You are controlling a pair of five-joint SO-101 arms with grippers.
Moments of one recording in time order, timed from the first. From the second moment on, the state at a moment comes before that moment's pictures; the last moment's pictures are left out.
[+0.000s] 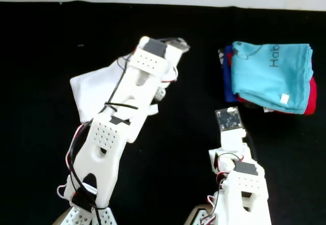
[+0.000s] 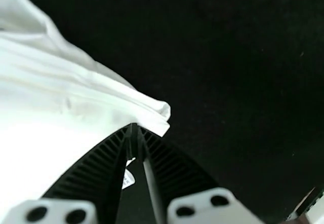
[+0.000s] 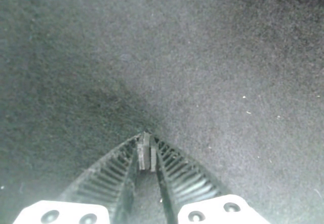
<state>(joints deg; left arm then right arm) 18.9 52.1 -56.0 101.0 -8.6 3.3 -52.8 89.7 35.4 21.4</state>
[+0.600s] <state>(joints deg) 8.2 49.9 -66.5 88.2 -8.6 3.3 -52.8 89.7 35.2 21.4</state>
